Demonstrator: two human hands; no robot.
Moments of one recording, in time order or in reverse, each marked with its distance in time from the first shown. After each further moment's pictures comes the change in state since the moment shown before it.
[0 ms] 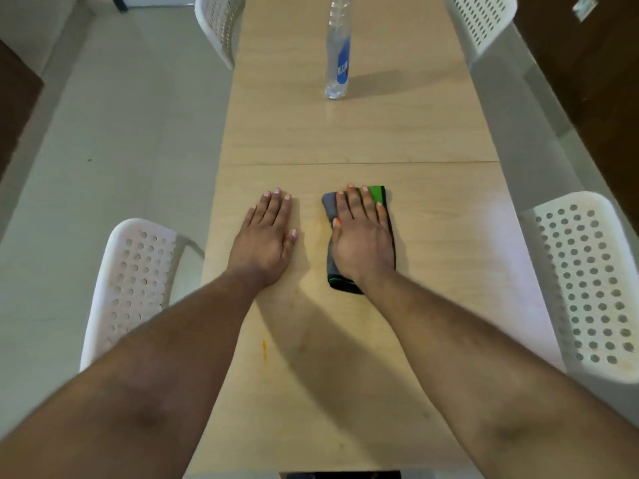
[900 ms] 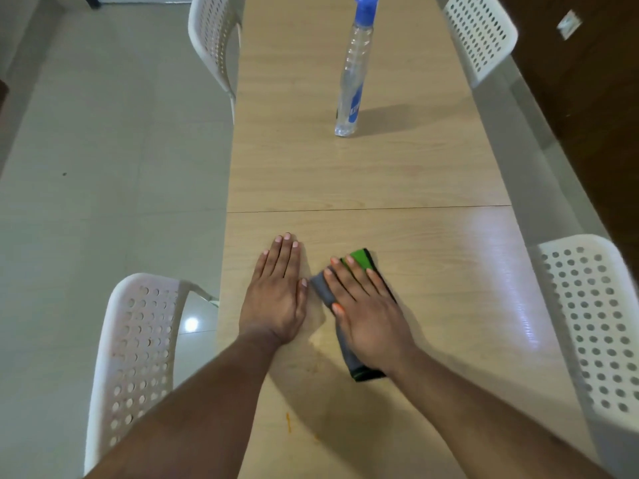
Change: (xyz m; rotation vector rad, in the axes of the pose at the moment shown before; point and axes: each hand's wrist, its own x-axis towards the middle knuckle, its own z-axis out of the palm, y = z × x) left_hand 0.015 -0.011 -0.001 0.002 -0.014 0.006; right_hand -0.021 -0.011 -0.001 -0.081 -0.143 -0.302
